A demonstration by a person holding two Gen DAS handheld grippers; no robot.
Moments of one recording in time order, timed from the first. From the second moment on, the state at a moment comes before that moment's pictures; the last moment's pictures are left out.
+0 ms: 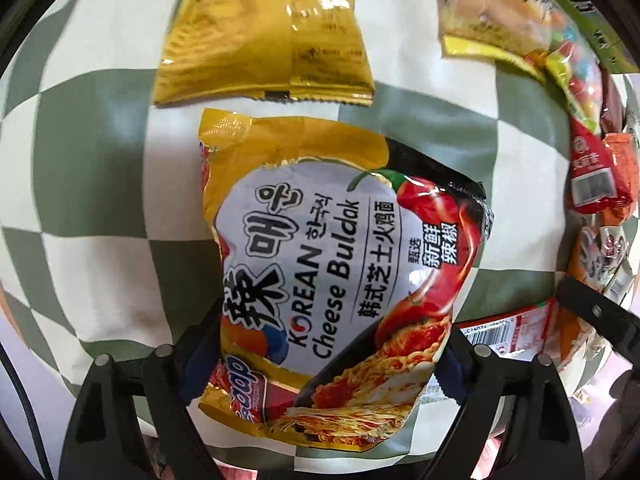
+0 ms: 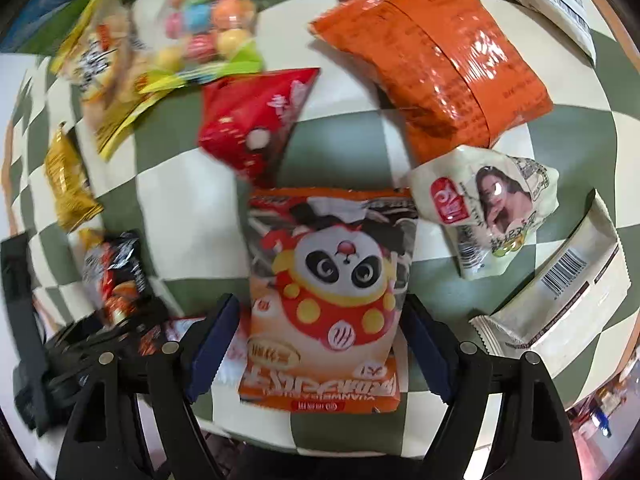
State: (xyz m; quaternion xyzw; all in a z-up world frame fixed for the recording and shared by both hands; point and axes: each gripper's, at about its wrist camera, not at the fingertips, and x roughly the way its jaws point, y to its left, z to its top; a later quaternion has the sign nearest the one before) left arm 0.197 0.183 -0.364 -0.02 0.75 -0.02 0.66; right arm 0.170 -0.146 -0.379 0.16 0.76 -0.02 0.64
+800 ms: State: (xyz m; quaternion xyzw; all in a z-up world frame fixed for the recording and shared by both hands) left arm 0.197 0.179 -0.157 -0.09 0.64 -0.09 0.76; right arm 0.117 -0.181 -0.228 0.19 0.63 0.01 0.76
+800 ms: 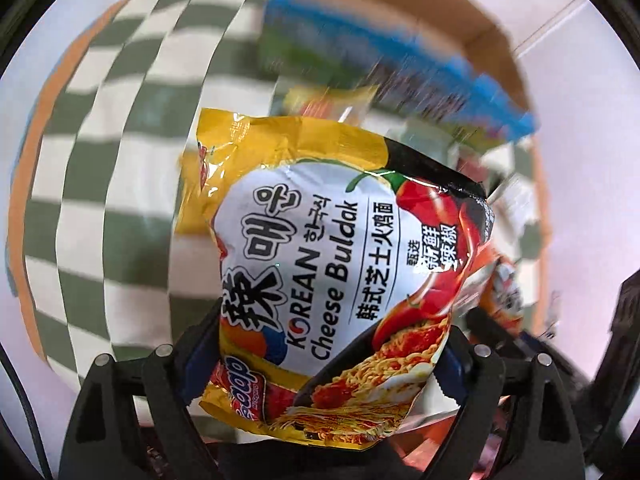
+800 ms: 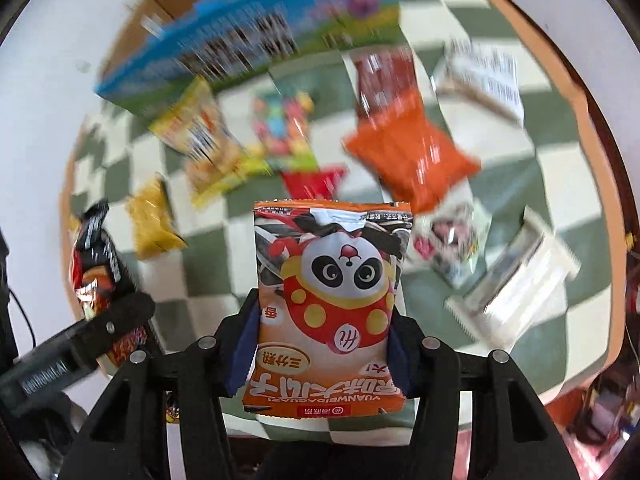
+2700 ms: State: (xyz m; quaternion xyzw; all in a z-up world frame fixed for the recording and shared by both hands) left arm 0.235 0.158 -0.173 0.02 0.54 -0.05 0.84; right arm 0.429 -0.188 -0.167 0.06 0.54 0.05 0.84
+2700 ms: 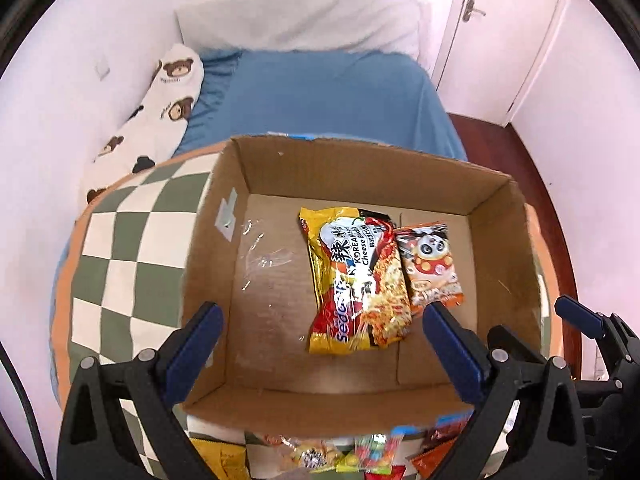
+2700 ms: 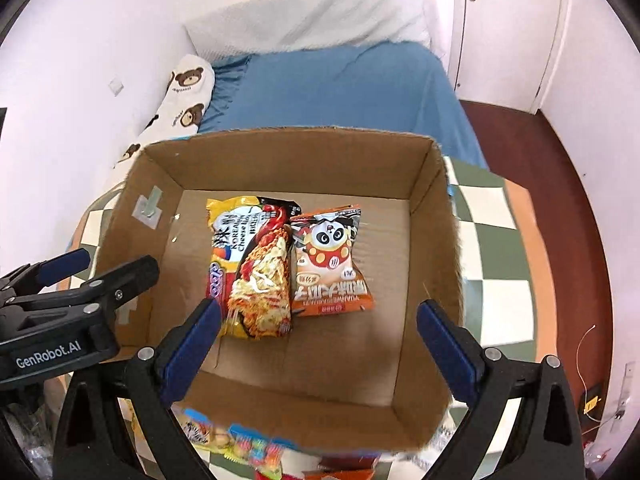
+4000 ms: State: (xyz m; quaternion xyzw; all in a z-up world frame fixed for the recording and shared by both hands) left arm -0.088 0.122 -0.370 0.33 0.67 -0.24 0.62; right arm 0.112 -0.264 -0.265 0.26 0.68 -0.05 0.68
